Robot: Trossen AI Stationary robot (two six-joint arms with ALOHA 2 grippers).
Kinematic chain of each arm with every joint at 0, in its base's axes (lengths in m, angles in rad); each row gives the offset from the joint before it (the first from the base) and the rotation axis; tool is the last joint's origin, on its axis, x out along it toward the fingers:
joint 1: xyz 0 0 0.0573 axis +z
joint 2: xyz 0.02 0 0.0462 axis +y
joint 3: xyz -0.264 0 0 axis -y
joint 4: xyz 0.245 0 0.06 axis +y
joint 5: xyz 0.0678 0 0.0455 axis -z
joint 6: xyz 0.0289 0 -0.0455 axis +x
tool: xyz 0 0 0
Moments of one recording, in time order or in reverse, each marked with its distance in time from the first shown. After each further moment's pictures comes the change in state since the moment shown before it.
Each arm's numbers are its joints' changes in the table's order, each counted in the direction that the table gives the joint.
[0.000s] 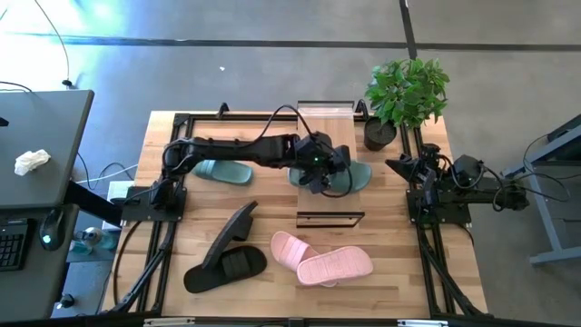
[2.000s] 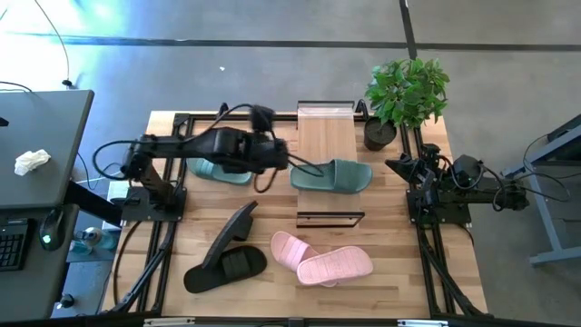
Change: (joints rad) left arm -0.117 -0.330 0.001 0.932 -0.880 -1.287; right arm 0.000 0.000 0.000 0.010 0.000 -0.027
